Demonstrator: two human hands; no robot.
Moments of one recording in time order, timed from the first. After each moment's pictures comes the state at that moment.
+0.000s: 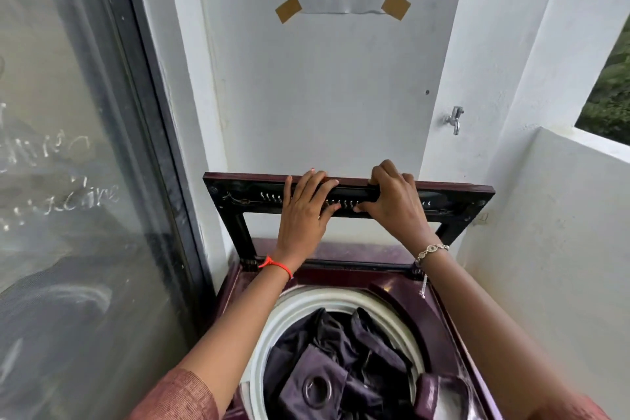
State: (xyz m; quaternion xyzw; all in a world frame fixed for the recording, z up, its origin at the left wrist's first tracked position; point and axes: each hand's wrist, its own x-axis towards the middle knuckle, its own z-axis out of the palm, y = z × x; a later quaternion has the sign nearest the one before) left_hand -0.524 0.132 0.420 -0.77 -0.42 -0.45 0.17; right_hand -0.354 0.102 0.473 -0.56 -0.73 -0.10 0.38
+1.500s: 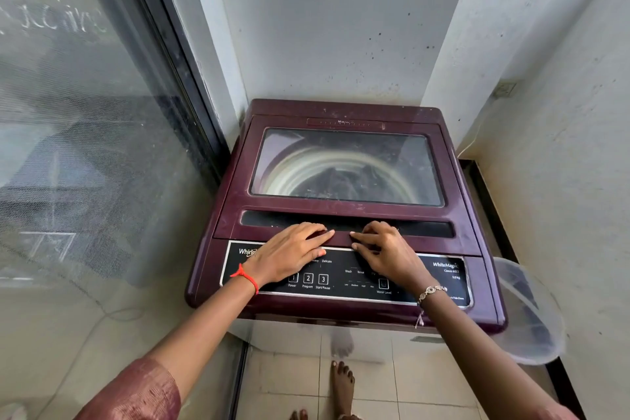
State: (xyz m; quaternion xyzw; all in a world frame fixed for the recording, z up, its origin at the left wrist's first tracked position) left_hand -0.594 -0.063 0.238 -0.91 -0.39 -0.05 -0.12; right_hand -0.364 -0.085 0.240 -0.55 -0.79 0.17 0.20
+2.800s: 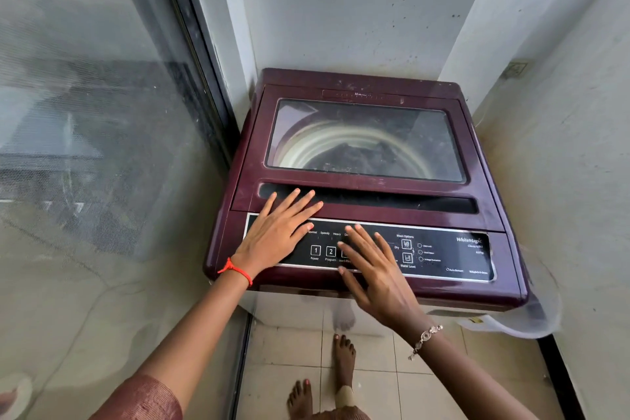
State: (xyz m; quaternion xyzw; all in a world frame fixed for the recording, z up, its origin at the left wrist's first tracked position) left_hand -0.644 -0.082 0.225 -0.87 -0.49 -0.05 -0.08; right_hand -0.434 -0.167 0.223 -0.53 -0.82 0.08 0.21
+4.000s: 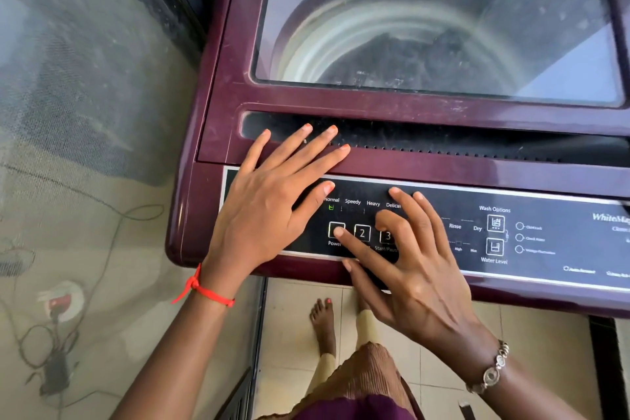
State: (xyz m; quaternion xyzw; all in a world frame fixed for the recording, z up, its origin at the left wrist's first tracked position) left_hand -0.642 -0.080 0.214 -0.84 -0.52 -0.11 -0.08; right_hand -0.451 -0.150 0.195 -0.49 -0.84 0.01 0.22
